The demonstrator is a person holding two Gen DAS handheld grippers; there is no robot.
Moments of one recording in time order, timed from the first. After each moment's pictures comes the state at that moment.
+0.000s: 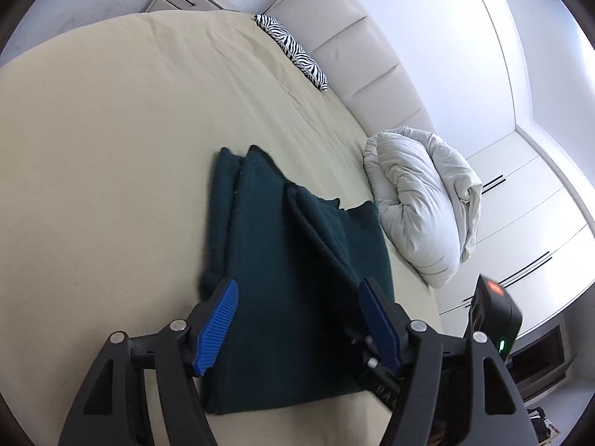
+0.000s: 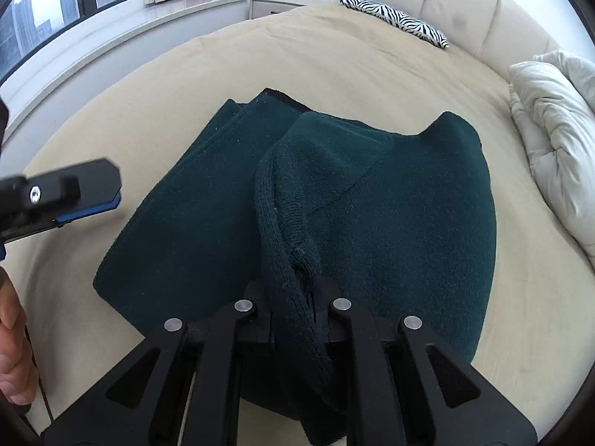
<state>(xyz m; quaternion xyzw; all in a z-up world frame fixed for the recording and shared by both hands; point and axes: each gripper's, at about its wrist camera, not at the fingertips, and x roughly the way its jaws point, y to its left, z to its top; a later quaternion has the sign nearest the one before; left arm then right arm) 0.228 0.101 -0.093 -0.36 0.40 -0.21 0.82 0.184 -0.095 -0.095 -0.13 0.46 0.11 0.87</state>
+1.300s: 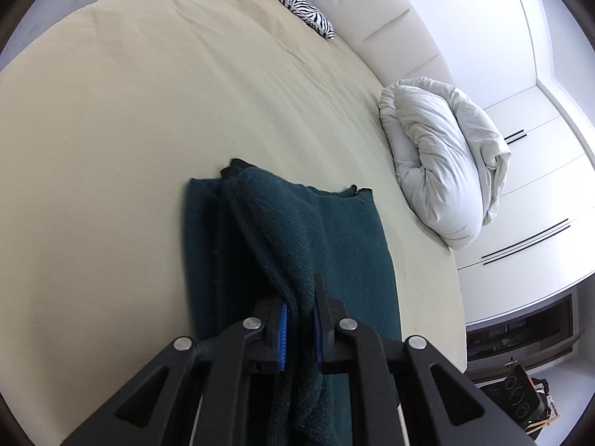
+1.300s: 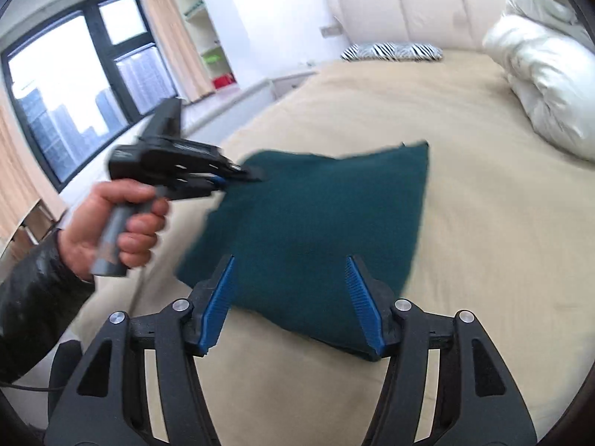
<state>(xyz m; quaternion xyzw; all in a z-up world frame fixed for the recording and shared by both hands) 0.323 0.090 -0.089 -0.29 0.51 -0.23 0.78 0.062 -0.233 -0.049 0.07 0.37 0.20 0.90</state>
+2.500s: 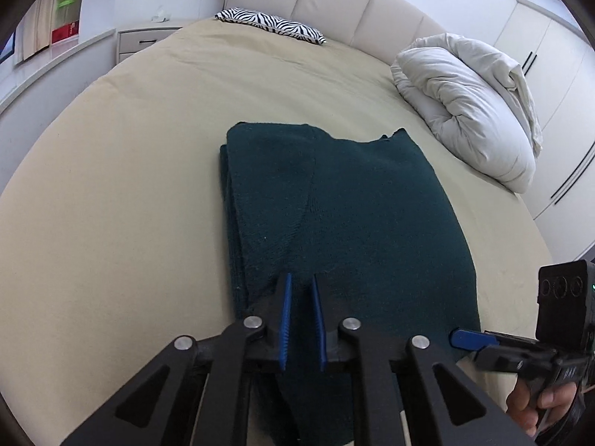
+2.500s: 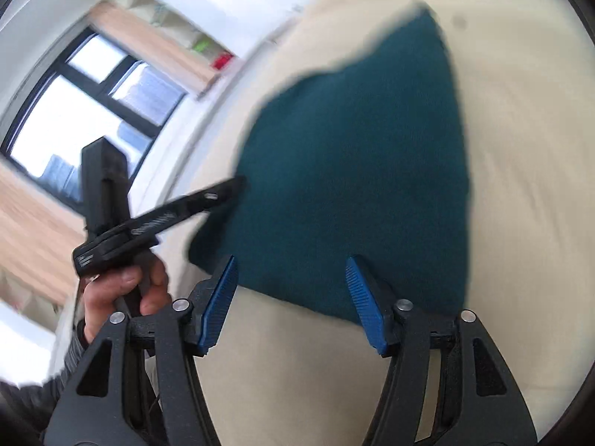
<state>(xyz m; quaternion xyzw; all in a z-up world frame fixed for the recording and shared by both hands) 0.241 0.065 -0.102 -0.10 0.45 -0.17 0.87 0.091 -0.262 -0.137 0.27 0.47 0.27 0.80</state>
